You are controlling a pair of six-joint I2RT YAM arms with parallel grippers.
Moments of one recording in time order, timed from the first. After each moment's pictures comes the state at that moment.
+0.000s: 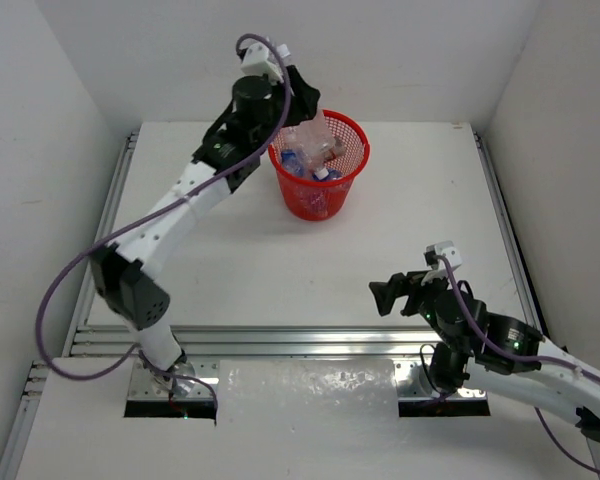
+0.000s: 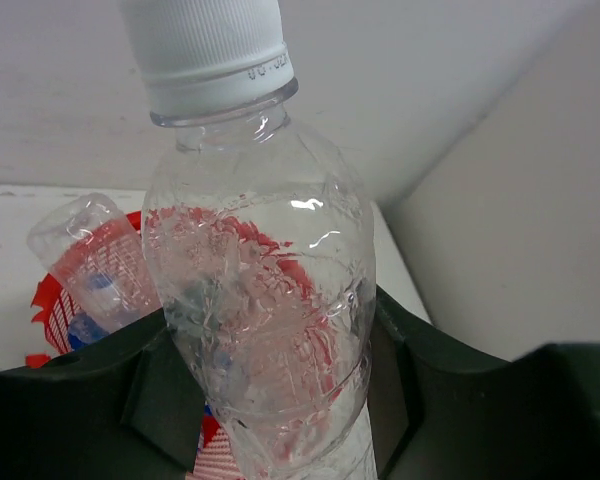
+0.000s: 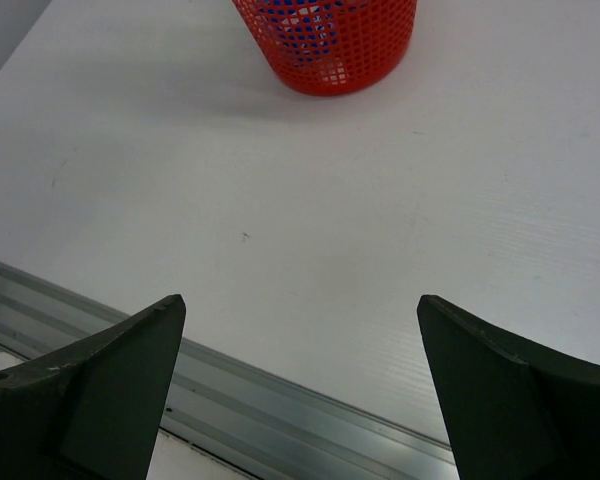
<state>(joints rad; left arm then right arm) -0.56 1.67 1.82 -0.19 -0.20 -0.50 1.13 0.33 0.53 -0.58 0.66 0.48</state>
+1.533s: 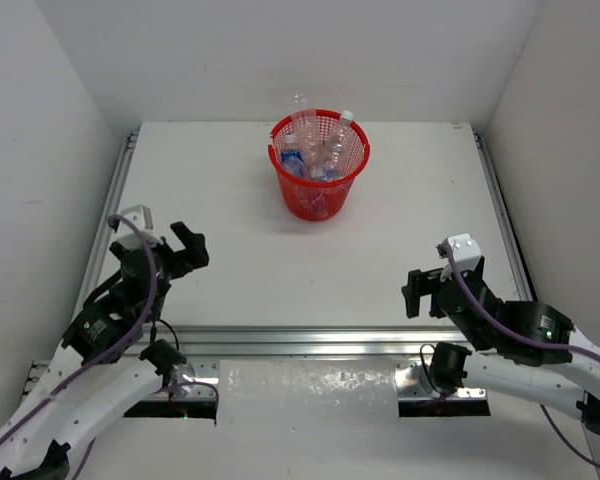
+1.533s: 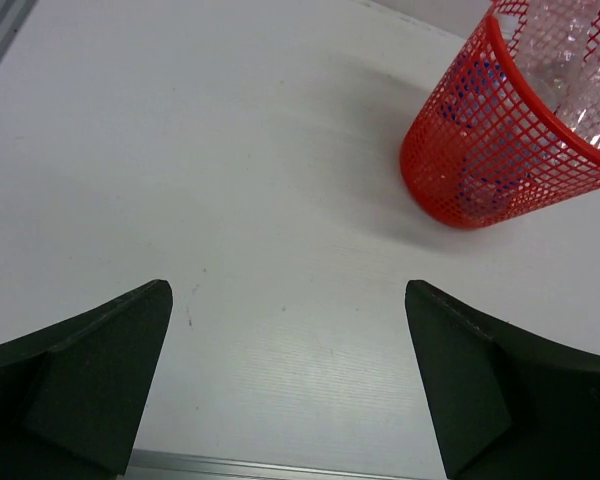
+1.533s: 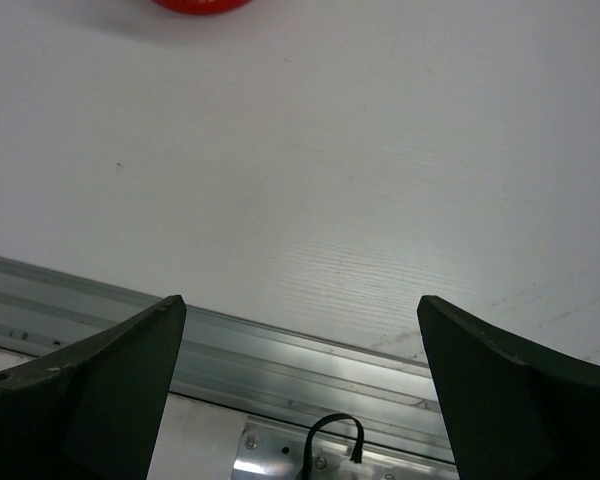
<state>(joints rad) -0.59 0.55 0.83 -0.68 -0.64 -0.54 1.13 0.50 0.87 -1.12 0.76 0.56</state>
